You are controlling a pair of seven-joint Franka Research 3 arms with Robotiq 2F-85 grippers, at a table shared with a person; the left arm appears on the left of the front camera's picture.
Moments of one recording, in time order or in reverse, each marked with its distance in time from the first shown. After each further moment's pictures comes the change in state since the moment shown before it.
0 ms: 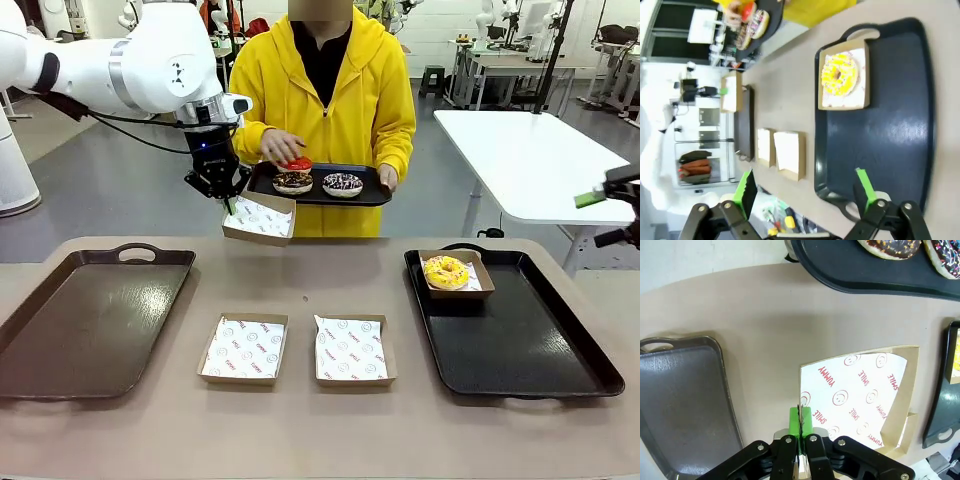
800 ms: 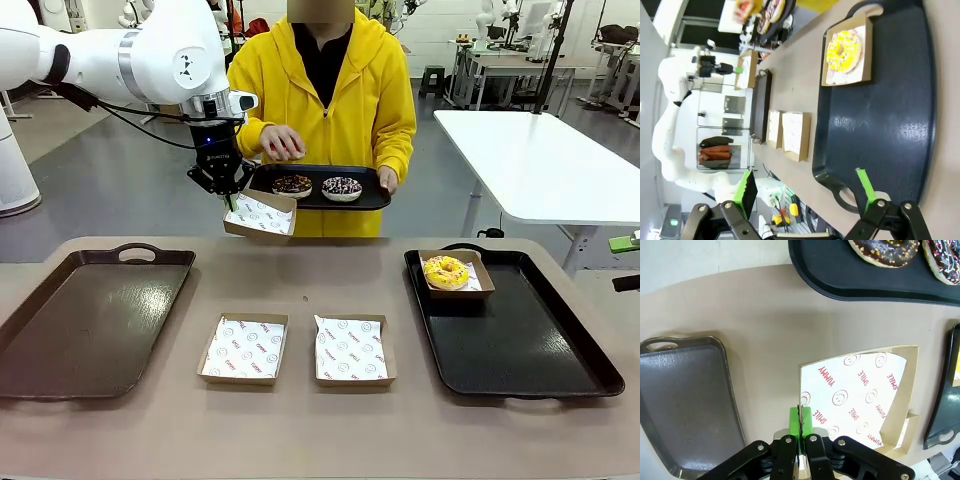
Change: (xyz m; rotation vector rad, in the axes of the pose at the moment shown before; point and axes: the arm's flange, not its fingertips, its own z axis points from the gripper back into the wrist) left arm 0.008 -0.006 0.002 0.033 0.018 0.006; right arm -0.040 -0.066 0.003 0.157 0.027 0.031
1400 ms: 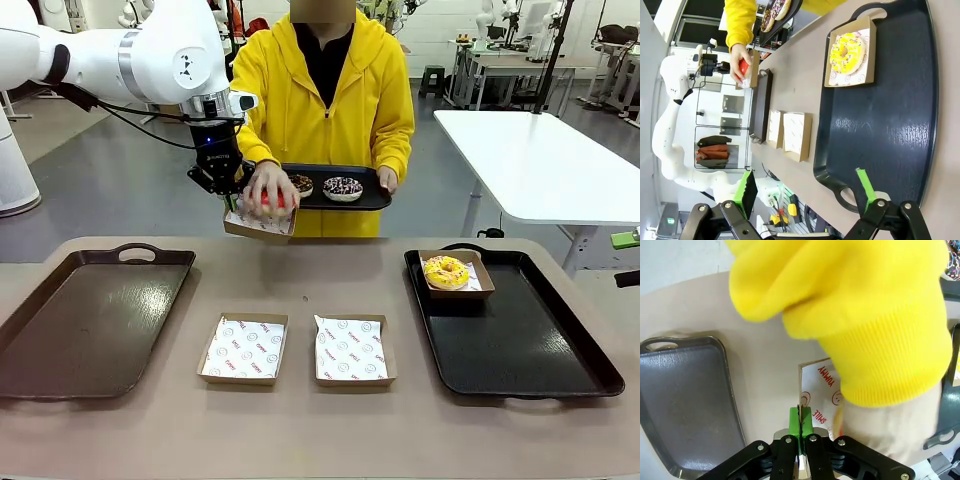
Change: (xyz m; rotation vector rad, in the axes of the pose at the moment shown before) left arm 0.000 0.000 0.000 0.000 0.000 0.000; right arm 0.000 0.009 0.004 -0.006 -0.005 0.020
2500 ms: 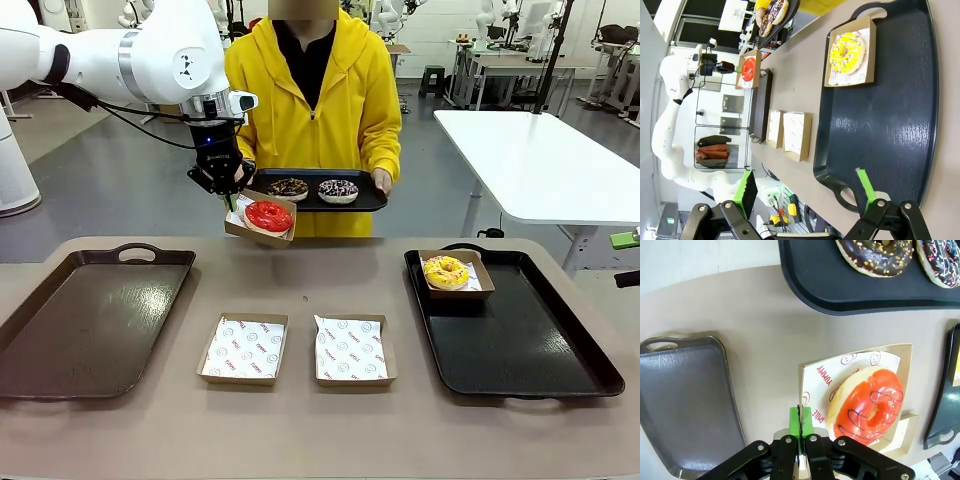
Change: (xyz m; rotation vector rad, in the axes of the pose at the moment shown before) left arm 0.000 0.000 0.000 0.000 0.000 0.000; right arm 0.000 0.000 -0.001 -0.001 0.002 0.000
